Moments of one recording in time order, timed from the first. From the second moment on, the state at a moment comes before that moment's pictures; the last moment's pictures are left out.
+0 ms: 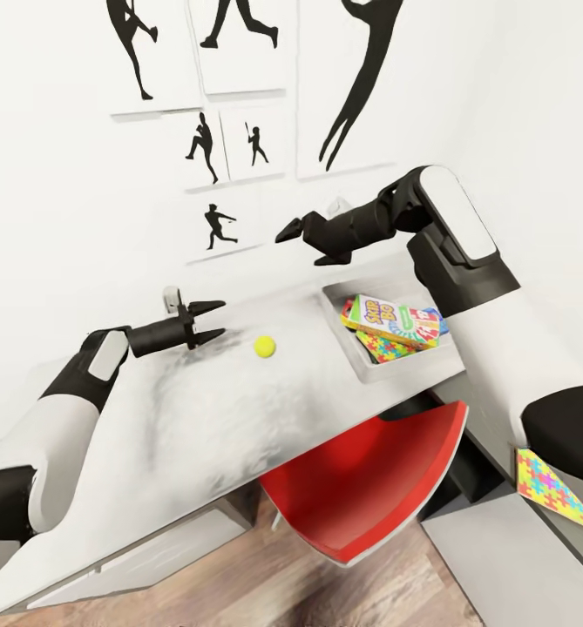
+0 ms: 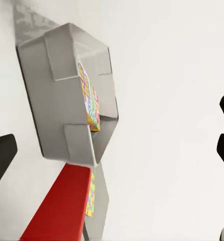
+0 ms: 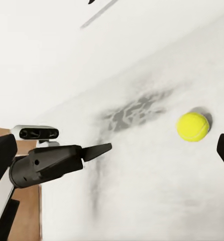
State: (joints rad) left arm -1.16 0.17 0.12 -0.60 0.64 1.04 -0.87; right arm -1.52 -0.03 0.45 -1.08 -1.85 1.04 -0.87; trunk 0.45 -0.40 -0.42
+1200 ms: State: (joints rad) left arm -1.13 0.23 0.12 -0.60 0.64 1.04 -1.02; right arm -1.52 0.03 0.53 -1.07 -1.83 1.04 -1.05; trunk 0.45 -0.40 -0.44
